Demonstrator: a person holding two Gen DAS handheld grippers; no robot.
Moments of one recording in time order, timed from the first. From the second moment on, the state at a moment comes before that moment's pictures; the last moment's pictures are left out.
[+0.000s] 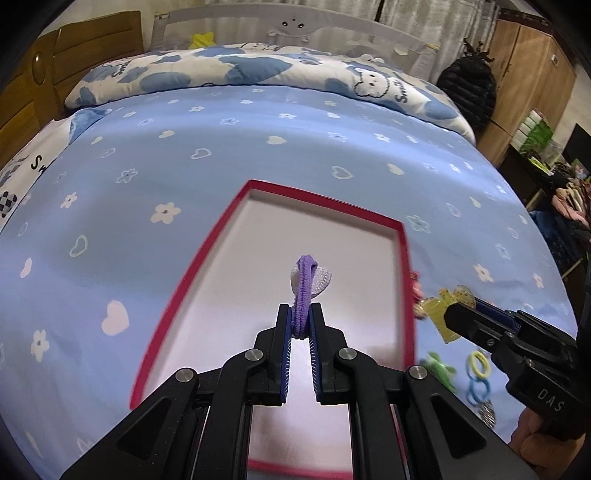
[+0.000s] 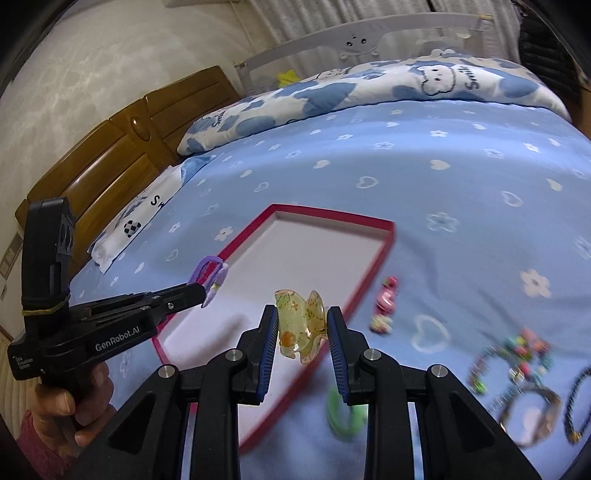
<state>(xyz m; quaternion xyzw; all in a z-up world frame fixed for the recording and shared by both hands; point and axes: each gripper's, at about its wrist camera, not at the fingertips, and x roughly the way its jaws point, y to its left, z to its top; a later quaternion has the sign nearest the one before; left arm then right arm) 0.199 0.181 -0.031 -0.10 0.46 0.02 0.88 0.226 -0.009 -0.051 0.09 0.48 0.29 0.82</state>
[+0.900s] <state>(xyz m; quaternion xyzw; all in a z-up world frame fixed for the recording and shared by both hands) 0.282 0.210 -0.105 -0.10 0.51 0.06 0.85 0.285 0.058 -0.120 0.02 0.54 0.29 0.79</state>
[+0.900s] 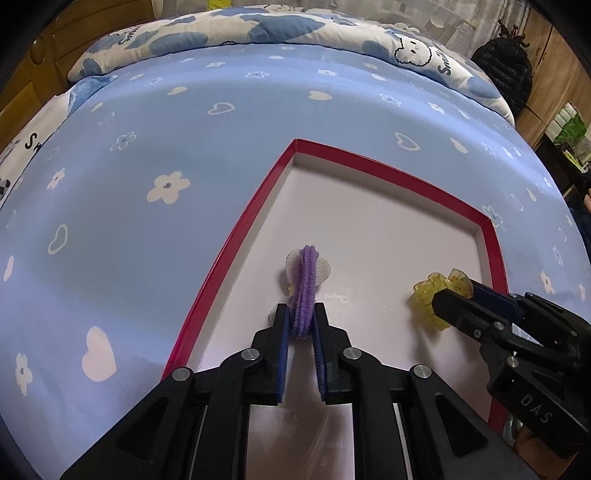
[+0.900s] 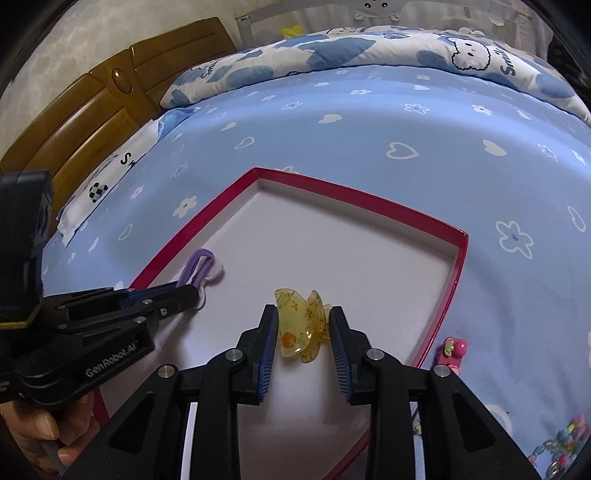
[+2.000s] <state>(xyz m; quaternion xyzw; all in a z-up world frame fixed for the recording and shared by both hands) 0.144 0.176 -0.025 -0.18 0.42 0.03 0.89 0.201 -0.090 -0.030 0.14 0.47 0.22 0.84</state>
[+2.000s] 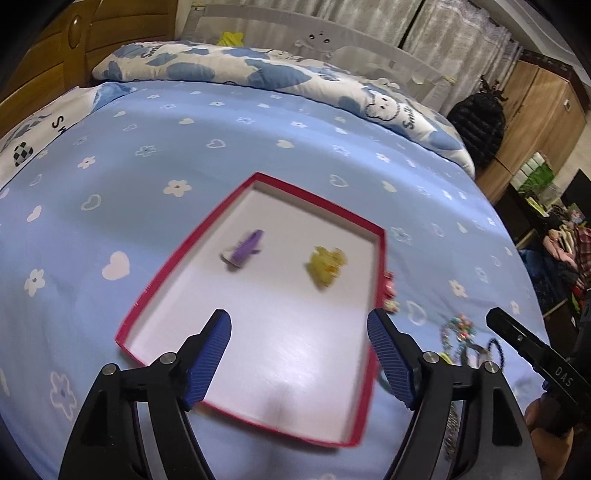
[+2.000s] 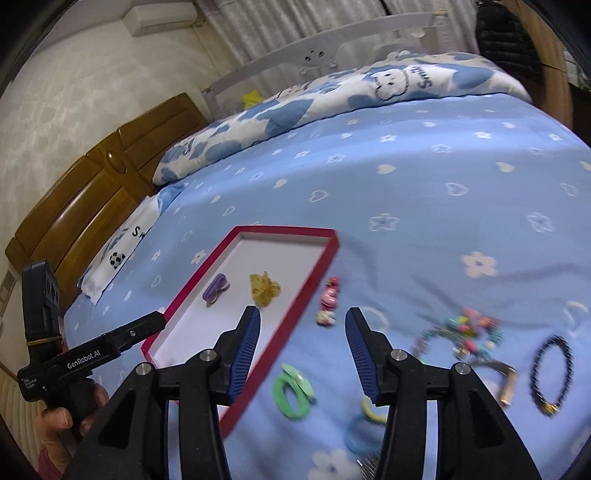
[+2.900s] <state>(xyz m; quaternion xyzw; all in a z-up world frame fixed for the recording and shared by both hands) 0.150 0.067 -0.009 -0.08 0.45 -0.07 0.89 0.128 -0.241 -0.025 0.16 0.47 0.09 0.87</state>
